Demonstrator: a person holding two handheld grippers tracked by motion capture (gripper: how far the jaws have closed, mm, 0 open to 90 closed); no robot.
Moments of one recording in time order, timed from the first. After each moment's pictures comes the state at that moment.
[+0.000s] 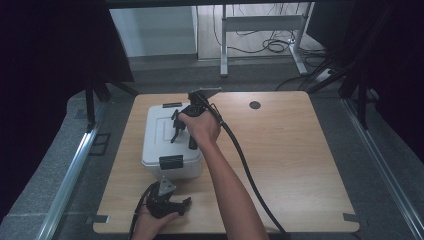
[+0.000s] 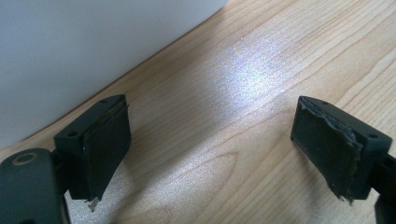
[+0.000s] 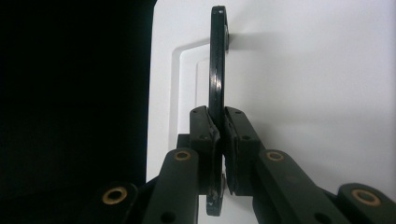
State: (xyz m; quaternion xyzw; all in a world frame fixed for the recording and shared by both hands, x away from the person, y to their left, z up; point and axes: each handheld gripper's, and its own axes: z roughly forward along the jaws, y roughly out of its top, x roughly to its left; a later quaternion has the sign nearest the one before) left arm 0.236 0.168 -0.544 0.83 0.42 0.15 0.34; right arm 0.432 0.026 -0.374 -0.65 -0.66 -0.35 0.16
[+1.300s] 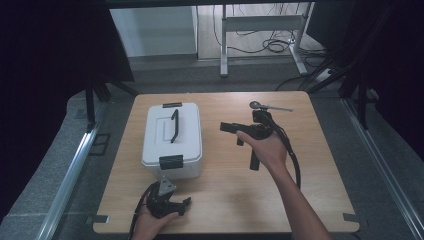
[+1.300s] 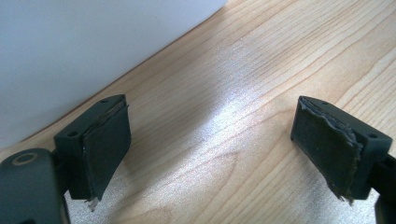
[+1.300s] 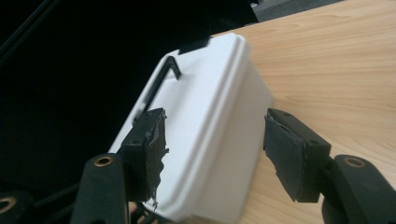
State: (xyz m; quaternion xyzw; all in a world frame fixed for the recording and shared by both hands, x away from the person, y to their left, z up) left arm 0.237 0.168 -0.544 0.83 0.42 0.15 0.33; right arm 0.361 -0.143 -0.379 -0.53 -0.66 -0.53 0.03
